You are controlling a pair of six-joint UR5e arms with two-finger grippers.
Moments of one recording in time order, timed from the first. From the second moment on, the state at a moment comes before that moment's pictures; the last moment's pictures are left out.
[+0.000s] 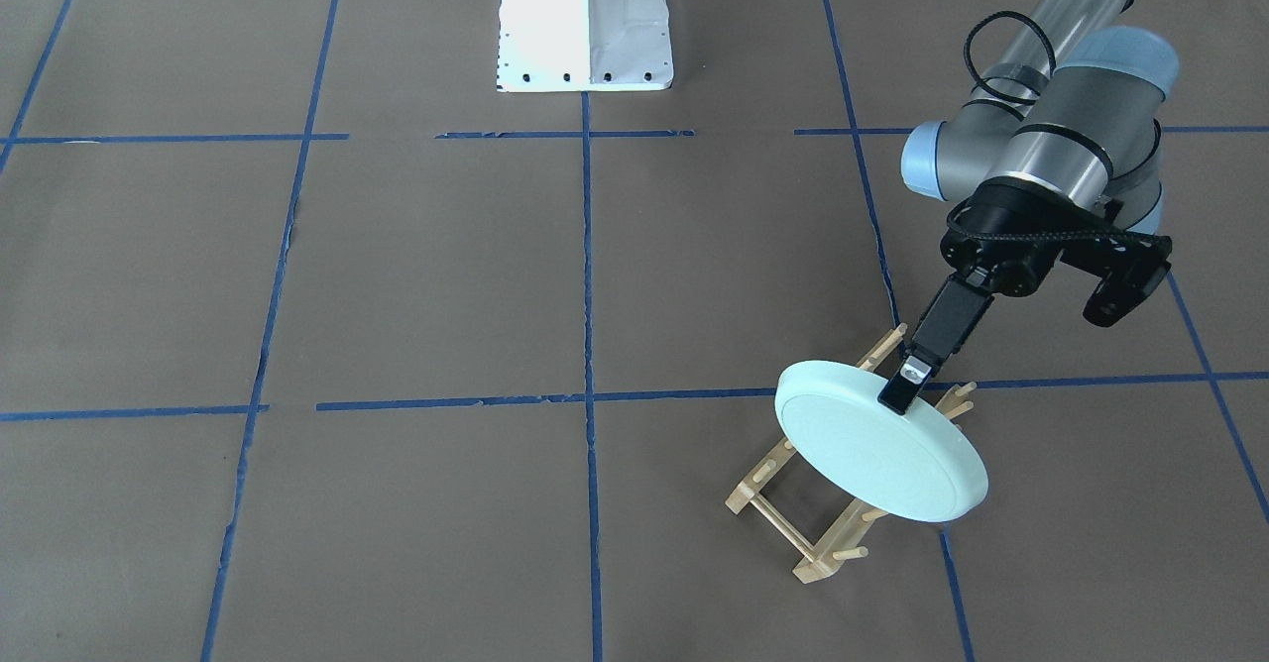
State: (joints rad) left arm -0.93 -2.08 -1.39 -3.05 -1.61 -1.99; right arm 1.62 -1.69 1.60 -1.59 2.30 -0.07
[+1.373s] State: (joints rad) left arm -0.93 -2.14 -1.34 -3.05 -1.62 -1.91; right arm 1.62 -1.69 1.60 -1.59 2.30 -0.07
